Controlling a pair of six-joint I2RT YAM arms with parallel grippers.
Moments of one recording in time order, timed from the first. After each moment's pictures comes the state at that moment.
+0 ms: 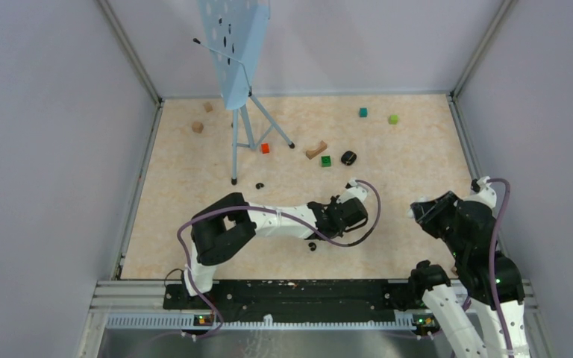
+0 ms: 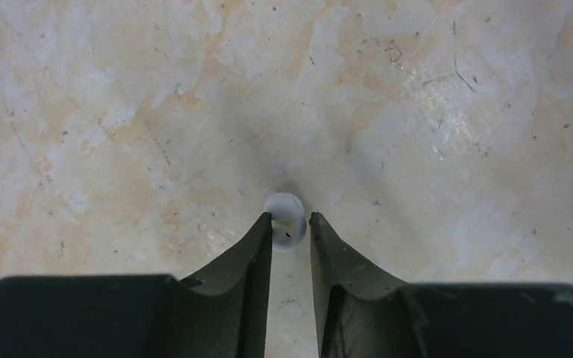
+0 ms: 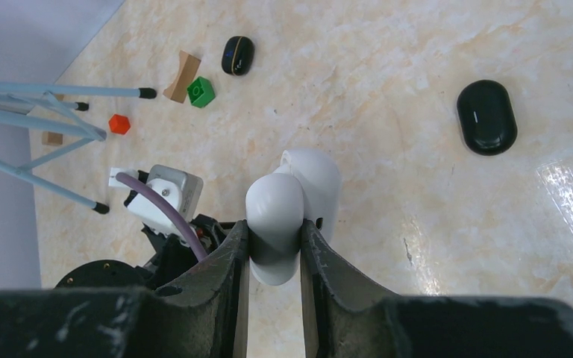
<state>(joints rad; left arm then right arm) -1.21 1.97 1.29 -0.27 -0.46 -0.42 0.19 0.34 0.82 -0.97 0.16 0.74</state>
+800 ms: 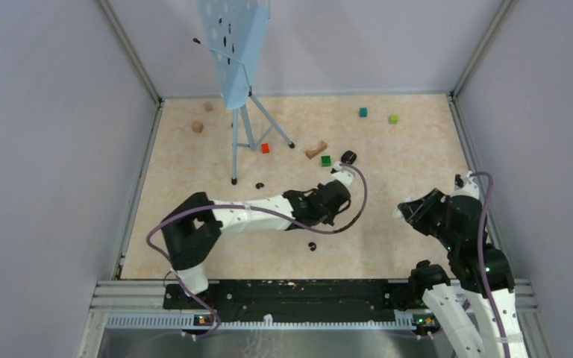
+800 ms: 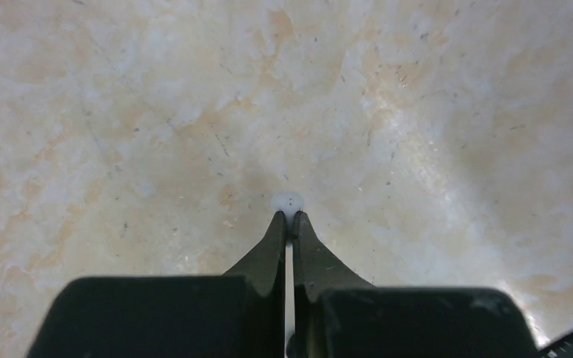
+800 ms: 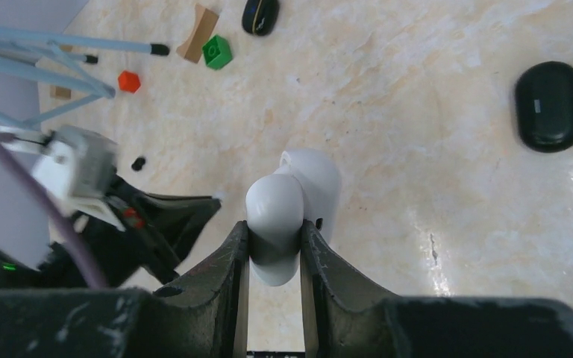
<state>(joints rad) -1.15 1.83 1.23 -0.28 -0.39 -0.41 0.19 0.36 0.77 -0.91 0.07 0.73</state>
